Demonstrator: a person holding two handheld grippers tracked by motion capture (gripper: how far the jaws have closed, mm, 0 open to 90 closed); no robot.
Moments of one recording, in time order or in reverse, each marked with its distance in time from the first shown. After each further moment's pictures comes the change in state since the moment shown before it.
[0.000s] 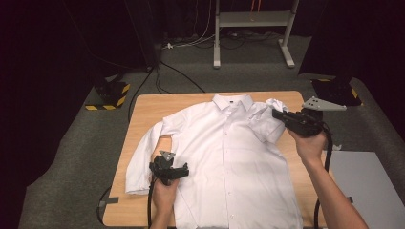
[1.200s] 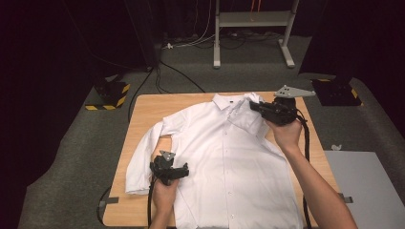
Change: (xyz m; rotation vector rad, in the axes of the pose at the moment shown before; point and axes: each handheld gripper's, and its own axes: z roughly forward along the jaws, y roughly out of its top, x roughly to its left) left arm 0.000 0.000 0.000 -0.003 -0.006 0.005; right arm 0.029 0.030 0.058 0.041 0.052 -0.059
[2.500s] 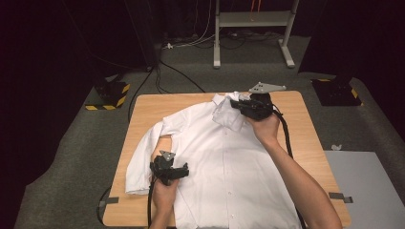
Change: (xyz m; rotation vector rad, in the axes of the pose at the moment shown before) left arm 0.000 0.000 0.000 0.000 0.000 0.004; right arm 0.018 0.008 0.060 0.047 0.028 -0.026
